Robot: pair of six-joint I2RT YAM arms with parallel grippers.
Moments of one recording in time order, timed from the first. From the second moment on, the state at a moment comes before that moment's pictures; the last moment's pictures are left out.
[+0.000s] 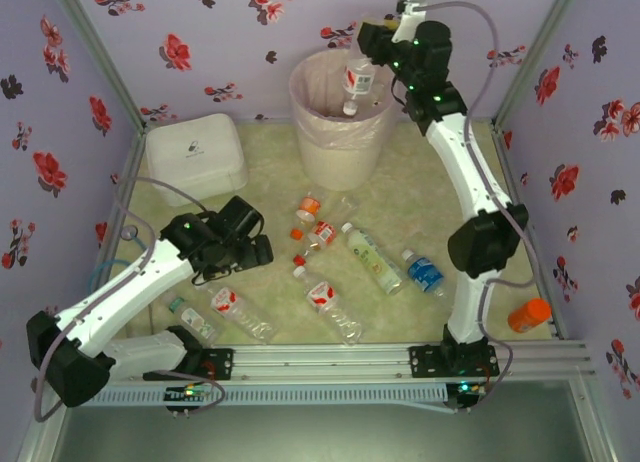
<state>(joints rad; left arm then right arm) -0.78 1.14 1.07 -1.21 -0.17 -0.98 0.31 2.00 2.17 -0.13 -0.19 0.30</state>
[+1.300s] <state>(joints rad) -1.15 1.20 0.81 -1.10 -0.08 -1.59 0.33 2.00 2.36 -0.59 -0.21 0.20</state>
